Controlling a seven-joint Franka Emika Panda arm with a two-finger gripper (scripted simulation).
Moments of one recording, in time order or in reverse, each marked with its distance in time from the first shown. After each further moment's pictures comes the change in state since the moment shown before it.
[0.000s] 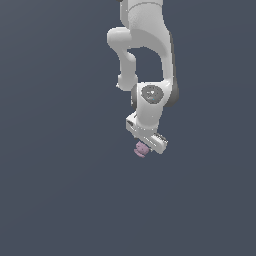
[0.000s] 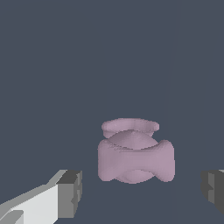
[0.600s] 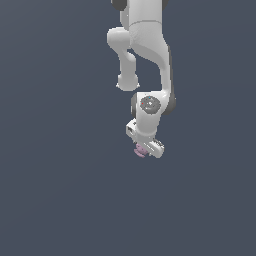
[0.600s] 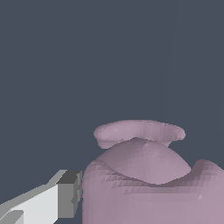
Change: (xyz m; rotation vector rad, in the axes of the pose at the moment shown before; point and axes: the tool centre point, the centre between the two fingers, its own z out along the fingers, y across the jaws) arm -0.001 0.001 0.044 -0.002 -0.001 0.004
